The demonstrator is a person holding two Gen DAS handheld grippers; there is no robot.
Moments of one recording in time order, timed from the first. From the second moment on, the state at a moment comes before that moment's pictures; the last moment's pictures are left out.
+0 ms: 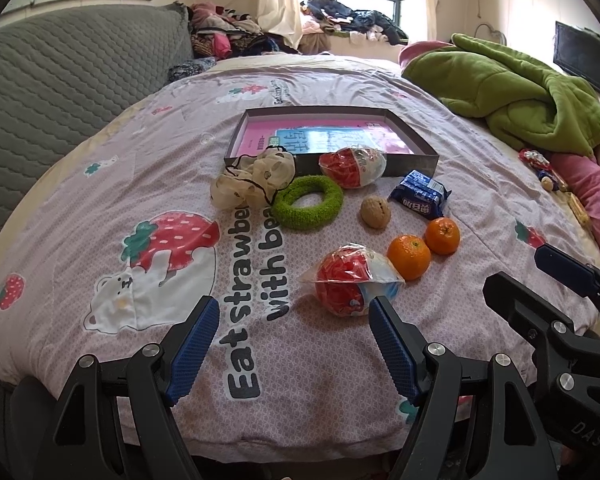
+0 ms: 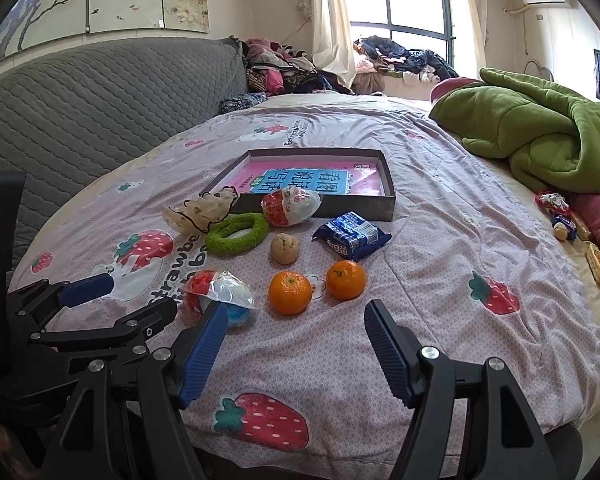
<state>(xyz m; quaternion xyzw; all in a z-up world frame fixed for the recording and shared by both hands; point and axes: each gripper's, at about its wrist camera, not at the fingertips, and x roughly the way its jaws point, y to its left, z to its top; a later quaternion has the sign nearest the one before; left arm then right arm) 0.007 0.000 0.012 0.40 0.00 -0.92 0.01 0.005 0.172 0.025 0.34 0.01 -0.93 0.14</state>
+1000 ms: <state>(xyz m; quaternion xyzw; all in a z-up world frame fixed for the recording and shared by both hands) 0.004 0.005 0.005 0.40 0.00 -0.91 0.00 0.000 0.181 0.020 0.35 0.01 -0.93 0.12</state>
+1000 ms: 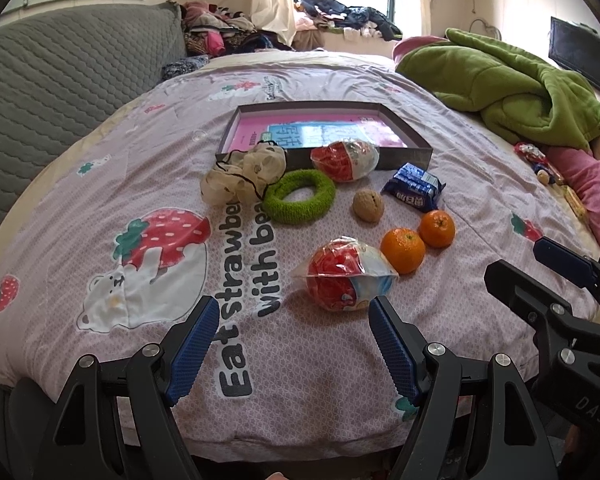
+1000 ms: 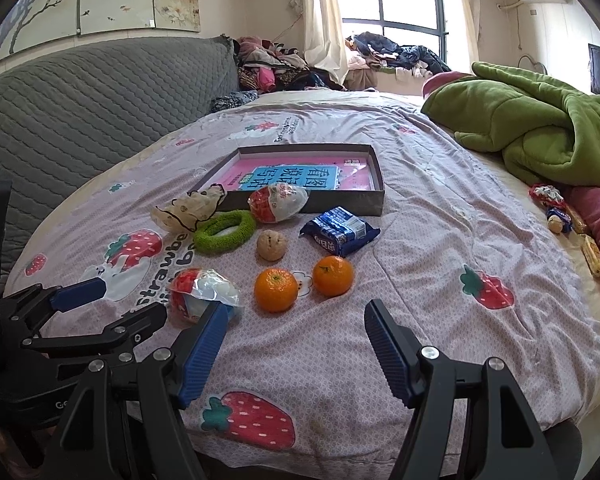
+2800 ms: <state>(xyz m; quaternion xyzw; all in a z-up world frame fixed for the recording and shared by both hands) -0.074 0.011 -0.041 0.42 0.04 -0.90 -0.06 -0.097 0.200 -0.041 0.41 0.00 -0.91 0.10</state>
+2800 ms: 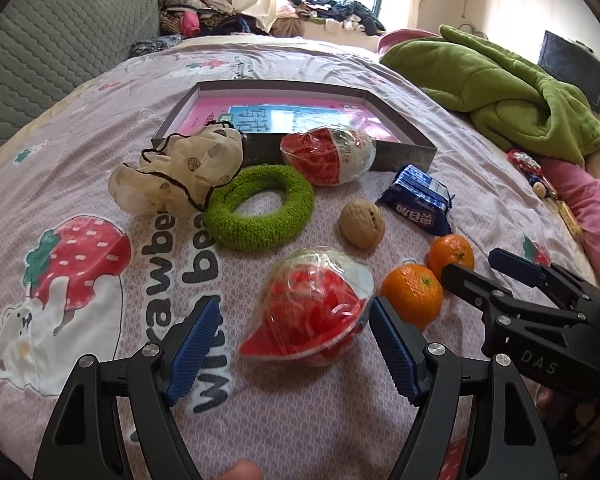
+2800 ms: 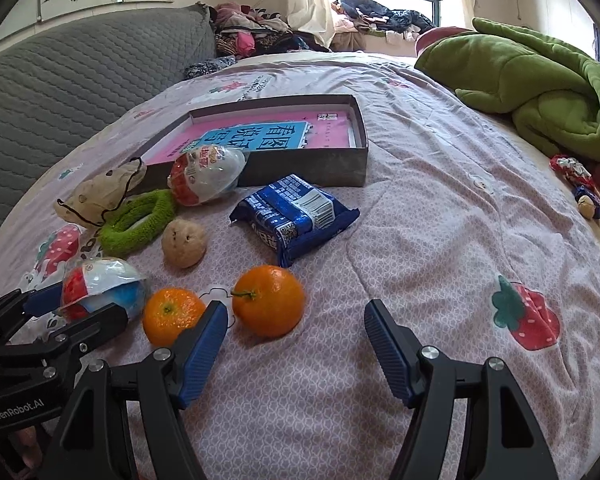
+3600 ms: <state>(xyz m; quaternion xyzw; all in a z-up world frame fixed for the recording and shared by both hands) -0.082 0.010 -0.051 0.41 0.06 -0.91 -0.07 -0.099 0.178 -0.048 0.39 0.04 -0.91 0.12</state>
